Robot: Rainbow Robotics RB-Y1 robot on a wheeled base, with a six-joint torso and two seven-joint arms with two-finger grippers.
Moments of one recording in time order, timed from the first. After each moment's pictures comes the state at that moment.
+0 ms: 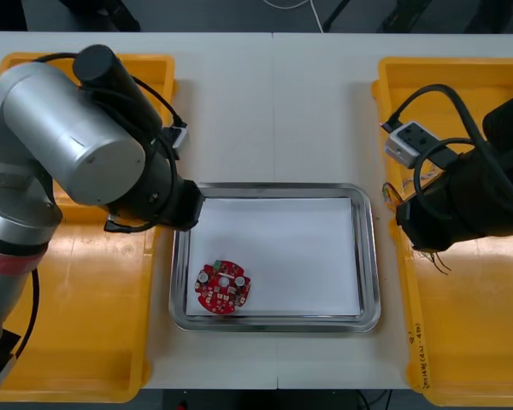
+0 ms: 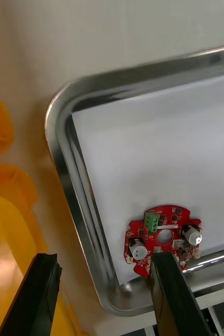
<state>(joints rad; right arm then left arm) -0.49 -0.85 0.21 -2.36 -0.98 1.82 1.28 -0.59 0.48 -0.32 -2.06 0.64 1.91 -1.02</state>
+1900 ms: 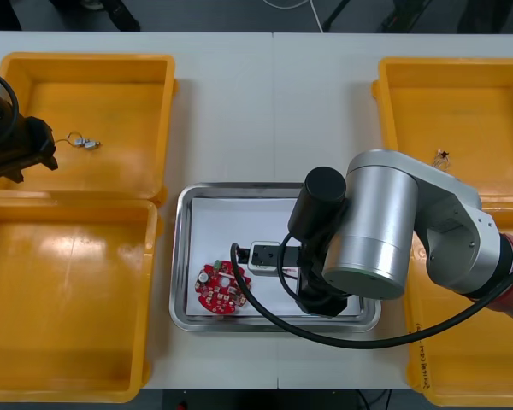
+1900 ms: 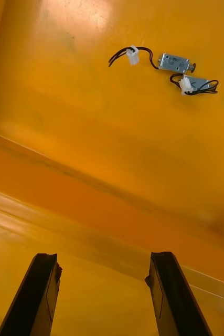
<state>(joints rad) -0.71 -0.60 0.86 -2.07 -0.75 1.73 1.74 -0.66 0.66 0.12 -1.58 0.57 1.91 -1.03</state>
